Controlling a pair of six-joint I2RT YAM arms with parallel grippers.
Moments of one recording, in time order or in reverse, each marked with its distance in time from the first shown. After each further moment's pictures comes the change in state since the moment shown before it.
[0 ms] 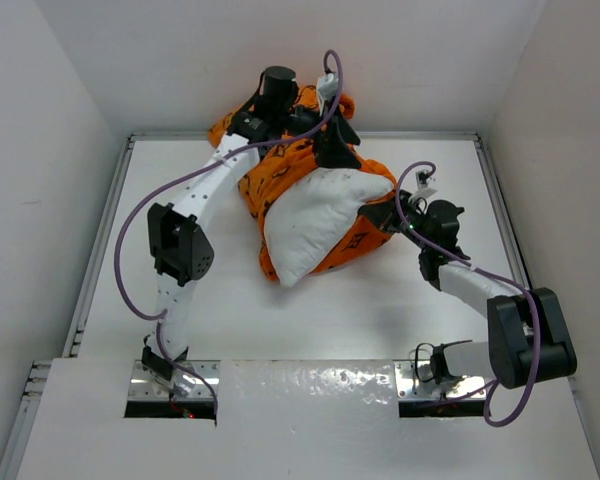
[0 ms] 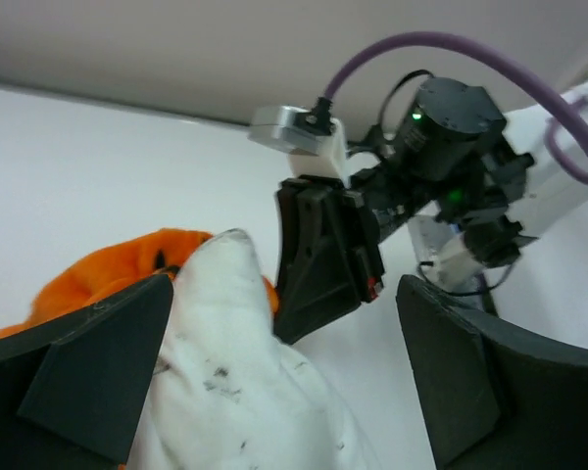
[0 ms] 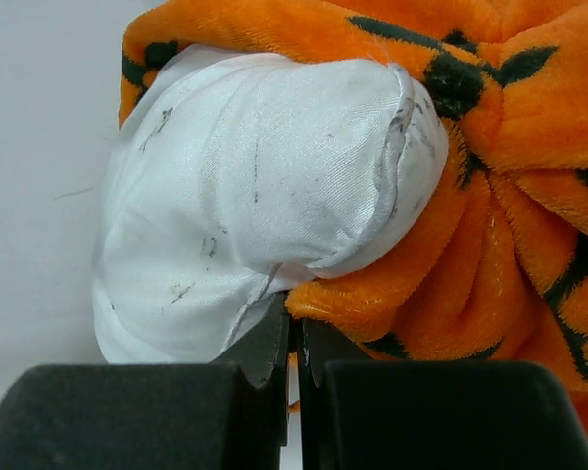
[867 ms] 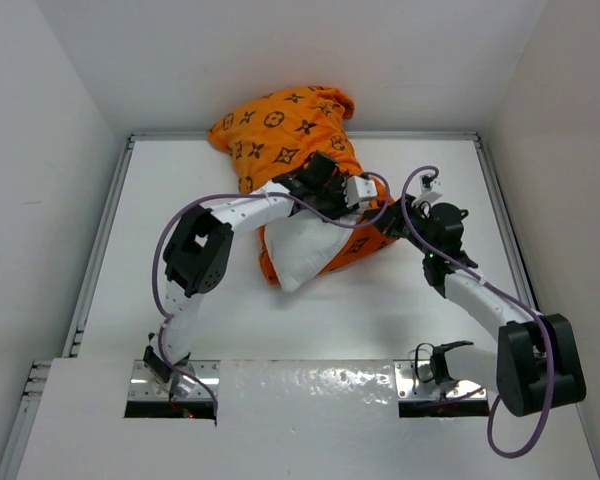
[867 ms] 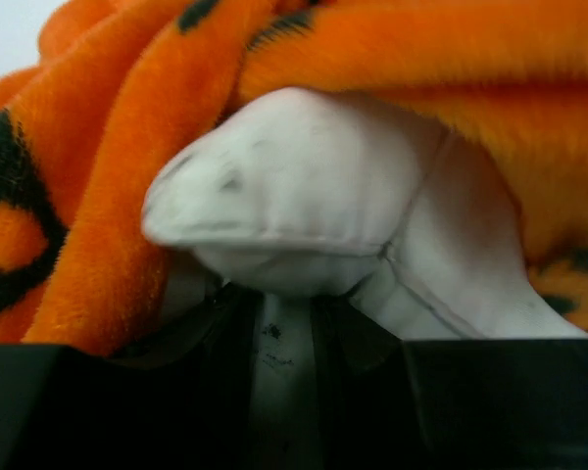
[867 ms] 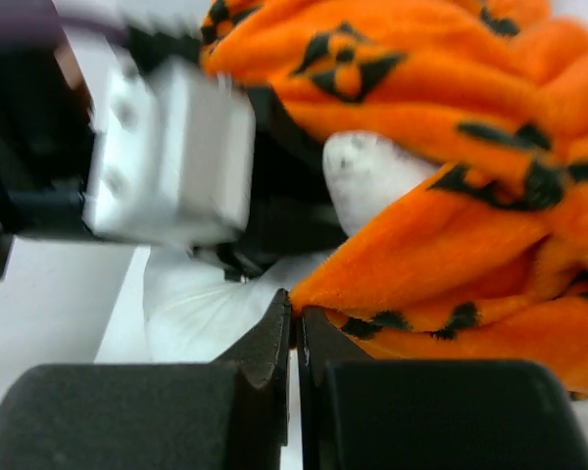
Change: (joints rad) left arm -0.178 -0.006 -0.464 -0.049 -0.800 0.640; right arm 0.008 -0.124 -0.005 -0.163 0.056 -0.033
